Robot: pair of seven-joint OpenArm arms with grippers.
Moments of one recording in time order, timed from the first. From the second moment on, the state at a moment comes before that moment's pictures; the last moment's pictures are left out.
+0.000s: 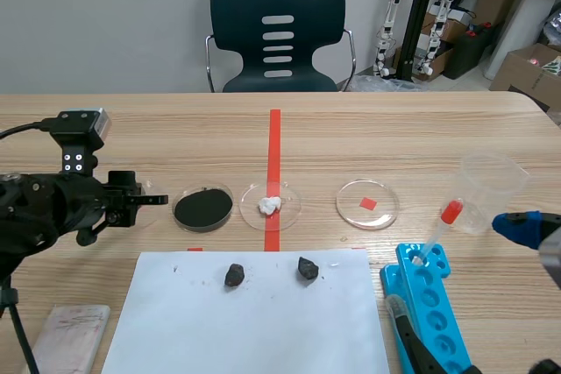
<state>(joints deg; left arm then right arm) -0.7 -11.2 -0.2 78.1 -13.9 -5.4 28.8 -59.9 14.5 8.8 121.9 -11.2 19.4 17.4</state>
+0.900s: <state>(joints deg) -13.5 -9.4 -0.1 58.0 -12.4 -0.9 27.6 -59.9 14.5 8.8 121.9 -11.2 19.4 17.4</state>
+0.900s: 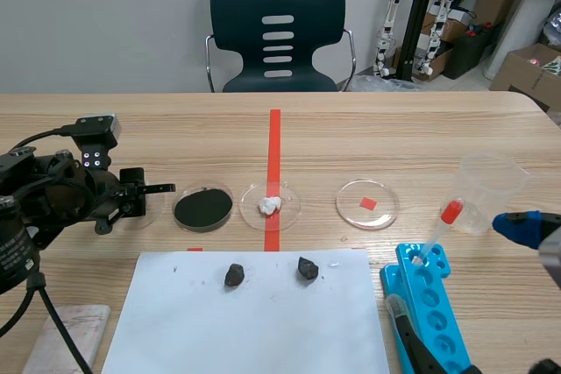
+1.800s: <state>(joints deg) -13.2 -9.4 -0.1 58.0 -11.4 0.1 22.1 -59.9 14.5 8.8 121.9 -11.2 19.4 17.4</state>
